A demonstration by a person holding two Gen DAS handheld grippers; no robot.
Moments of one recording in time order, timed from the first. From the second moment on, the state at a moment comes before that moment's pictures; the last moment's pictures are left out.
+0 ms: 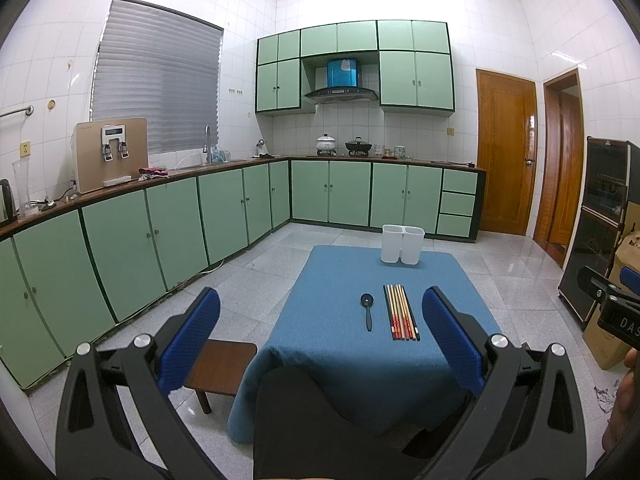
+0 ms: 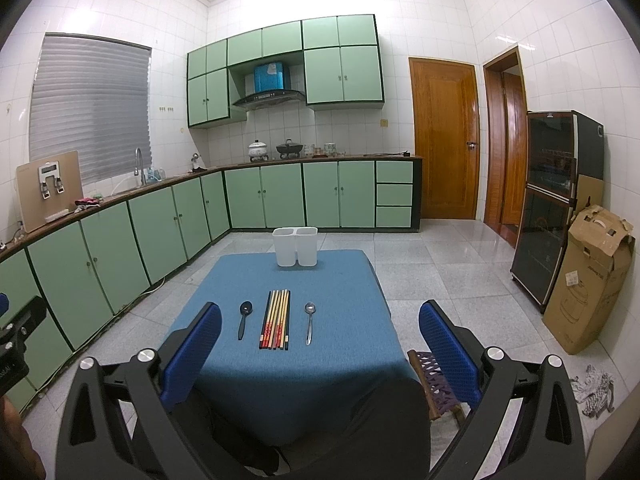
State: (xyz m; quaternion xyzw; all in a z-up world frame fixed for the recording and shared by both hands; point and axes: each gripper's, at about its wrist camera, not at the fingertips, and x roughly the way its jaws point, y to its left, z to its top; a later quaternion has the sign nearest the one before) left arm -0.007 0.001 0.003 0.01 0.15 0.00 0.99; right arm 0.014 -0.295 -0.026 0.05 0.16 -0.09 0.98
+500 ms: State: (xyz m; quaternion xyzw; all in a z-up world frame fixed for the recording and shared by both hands) left arm 0.008 -0.006 -0.015 0.01 0.18 0.00 0.98; right arm 0.022 -0.299 -0.047 0.06 0.18 -0.09 0.98
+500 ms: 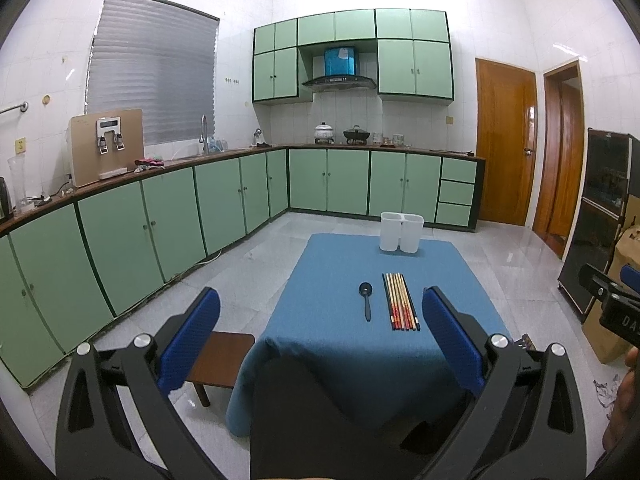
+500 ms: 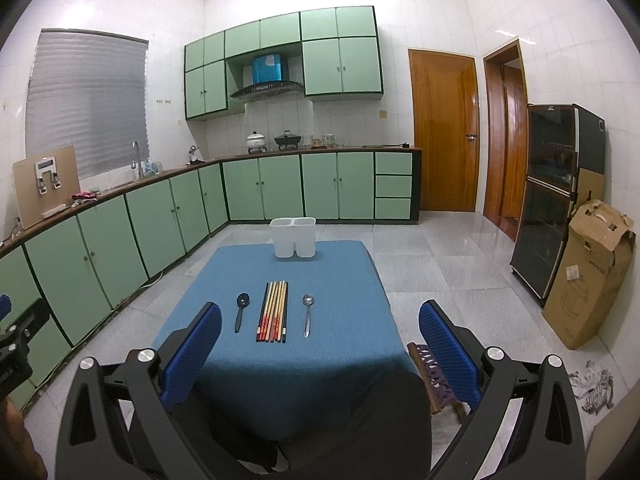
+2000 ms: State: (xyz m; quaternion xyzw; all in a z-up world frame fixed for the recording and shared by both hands) left arm 0.398 -0.070 -0.287 0.05 0.47 -0.09 0.88; right arm 0.367 -0.344 -0.307 0.05 0.42 -0.01 0.91
